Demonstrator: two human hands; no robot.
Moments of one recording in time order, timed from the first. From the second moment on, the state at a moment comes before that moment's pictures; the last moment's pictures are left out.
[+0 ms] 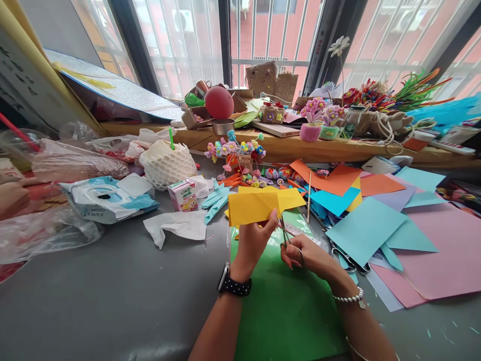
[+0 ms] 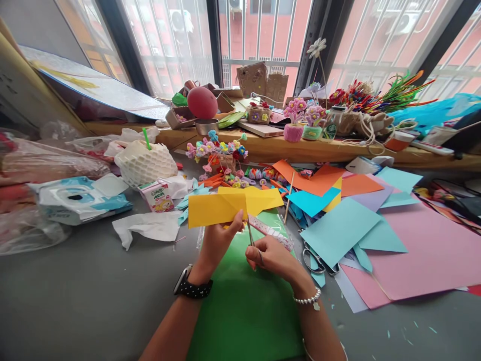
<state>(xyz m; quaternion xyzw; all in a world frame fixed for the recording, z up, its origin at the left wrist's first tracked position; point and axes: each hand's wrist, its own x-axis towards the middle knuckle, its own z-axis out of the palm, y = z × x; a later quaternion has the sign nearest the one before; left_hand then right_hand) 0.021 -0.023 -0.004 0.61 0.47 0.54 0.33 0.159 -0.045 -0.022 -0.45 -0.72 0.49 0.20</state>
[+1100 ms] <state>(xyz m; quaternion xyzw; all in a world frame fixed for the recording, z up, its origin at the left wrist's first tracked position) 0.017 -0.022 -0.002 0.61 0.47 0.53 0.34 0.153 -0.043 -0.023 -0.49 -0.68 0.49 0.23</state>
